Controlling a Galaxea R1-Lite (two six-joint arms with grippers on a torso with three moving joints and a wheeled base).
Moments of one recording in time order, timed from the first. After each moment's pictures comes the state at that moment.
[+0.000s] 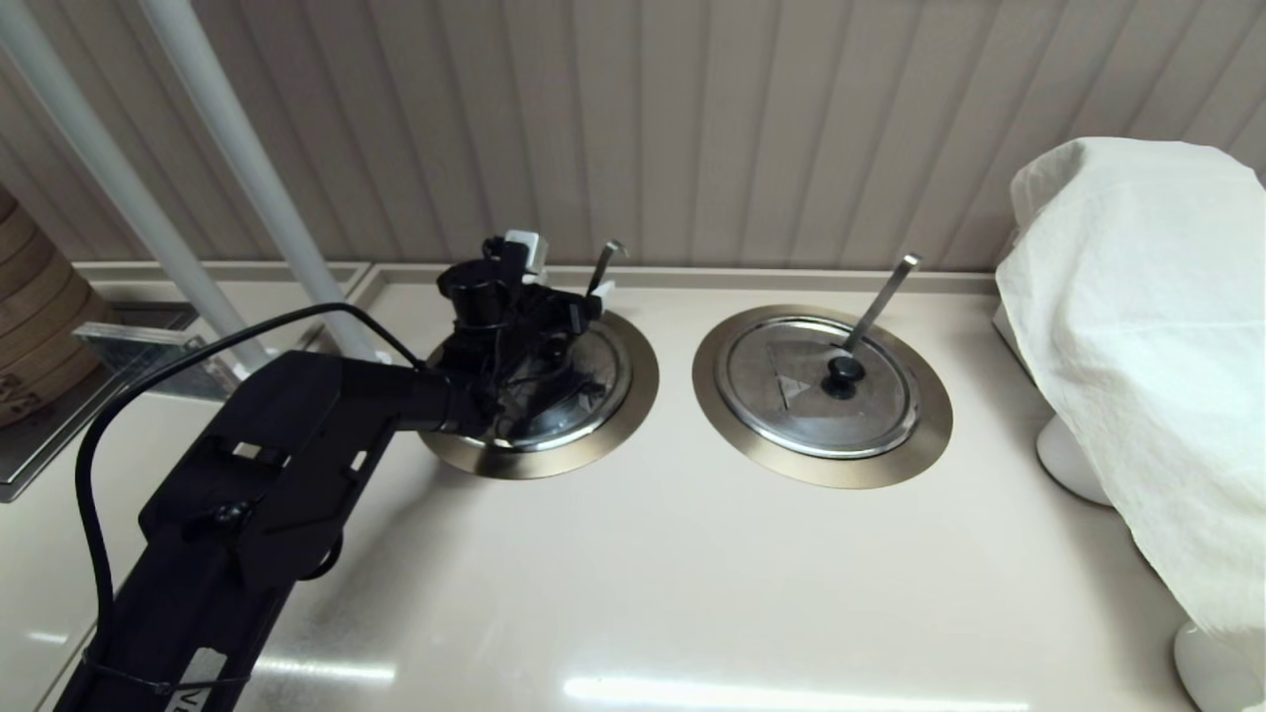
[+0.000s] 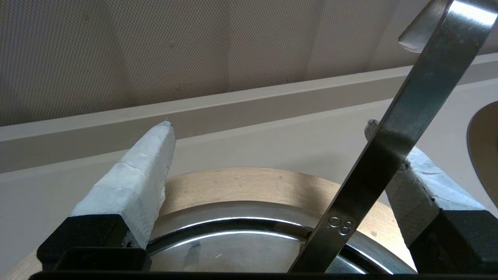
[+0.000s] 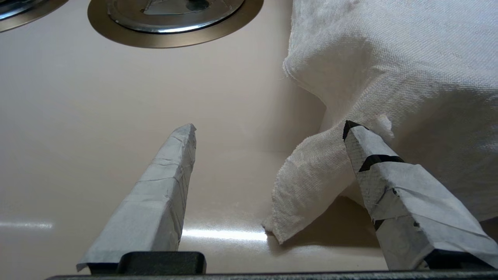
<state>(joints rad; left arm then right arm) -0.32 2.57 -1.96 -0.79 -0.11 0.00 0.00 0.00 0.00 0.00 0.00 0.00</state>
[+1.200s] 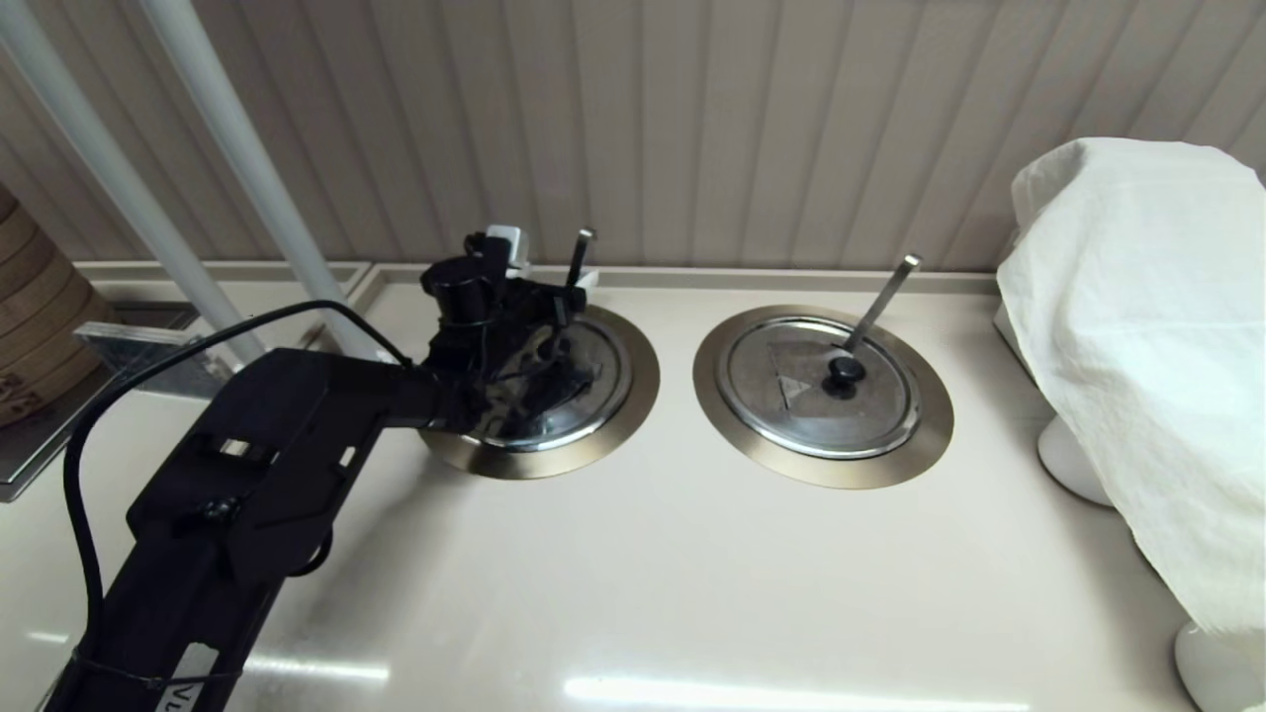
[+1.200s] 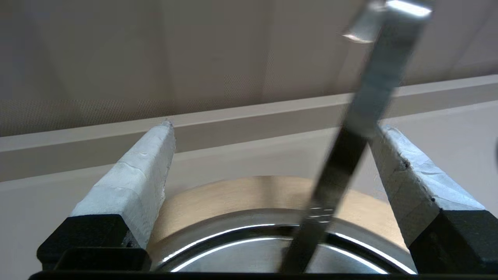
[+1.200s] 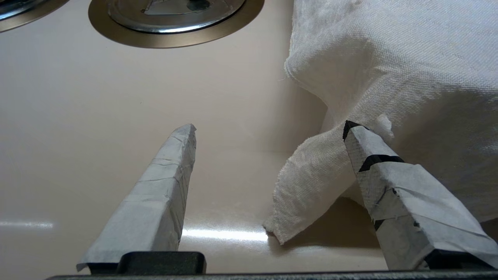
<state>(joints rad) -0.30 2.56 -1.95 -0.83 -0.10 0.00 0.00 0.00 0.00 0.00 0.00 0.00</state>
